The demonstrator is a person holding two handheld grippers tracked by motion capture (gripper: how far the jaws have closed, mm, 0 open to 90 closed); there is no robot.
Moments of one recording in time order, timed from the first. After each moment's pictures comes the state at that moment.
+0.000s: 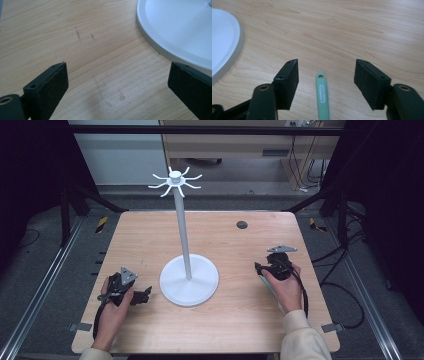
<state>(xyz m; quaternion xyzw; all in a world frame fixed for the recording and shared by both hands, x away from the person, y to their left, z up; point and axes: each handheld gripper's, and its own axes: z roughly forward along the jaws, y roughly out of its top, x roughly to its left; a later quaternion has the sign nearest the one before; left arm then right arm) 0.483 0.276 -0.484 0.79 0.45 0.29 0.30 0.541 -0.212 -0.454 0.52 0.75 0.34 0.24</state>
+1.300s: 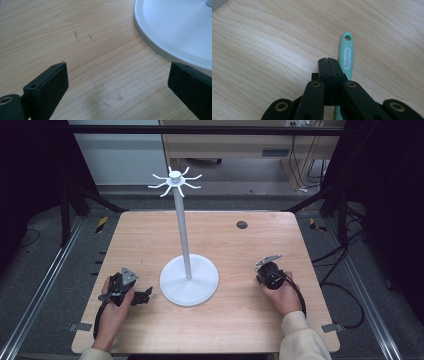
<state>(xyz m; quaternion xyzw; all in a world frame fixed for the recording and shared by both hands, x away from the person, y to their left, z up) 0.483 0.273 -0.484 0.79 0.44 0.28 0.30 0.534 -0.200 -0.484 0.45 0.84 0.24 0.18</state>
